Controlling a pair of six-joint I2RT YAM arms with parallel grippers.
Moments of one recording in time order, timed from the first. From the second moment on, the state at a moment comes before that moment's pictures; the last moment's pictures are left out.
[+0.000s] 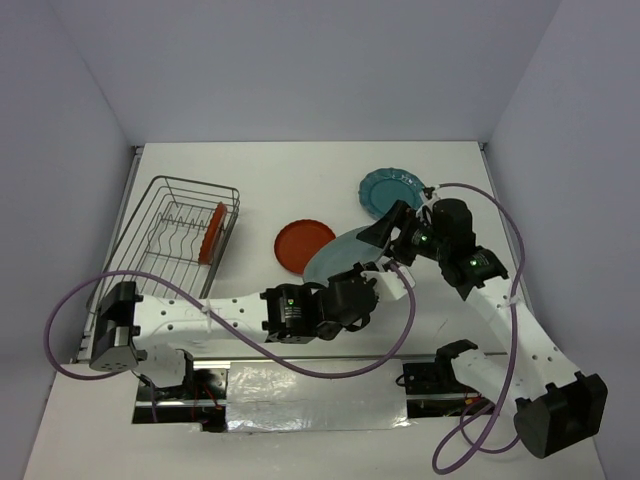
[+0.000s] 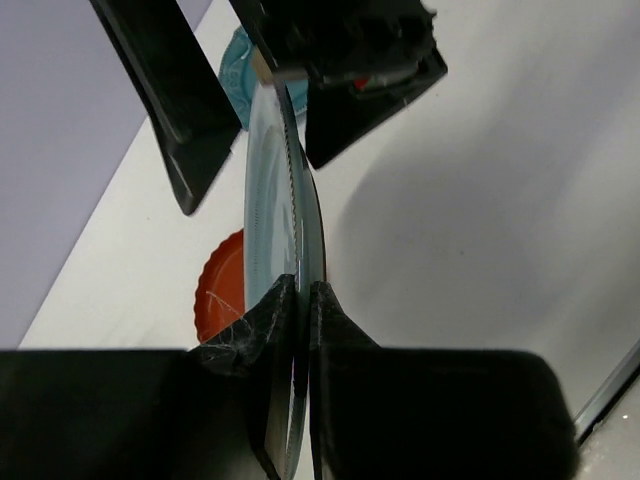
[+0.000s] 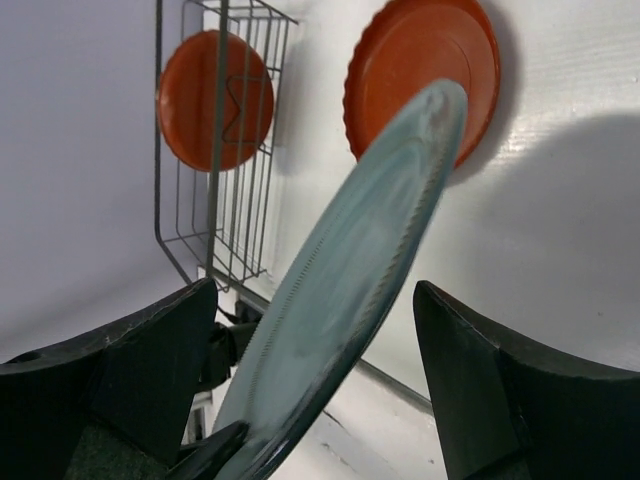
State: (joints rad) left arm -1.39 1.51 1.30 -0.27 -0.71 0.19; right arm 0.31 0.92 0.83 -0.39 -0.42 0.87
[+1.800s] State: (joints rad) left arm -1.20 1.08 0.86 -0.08 -0.64 -0.01; right arm 0.01 0.68 0.30 -0.13 -0.29 0.84
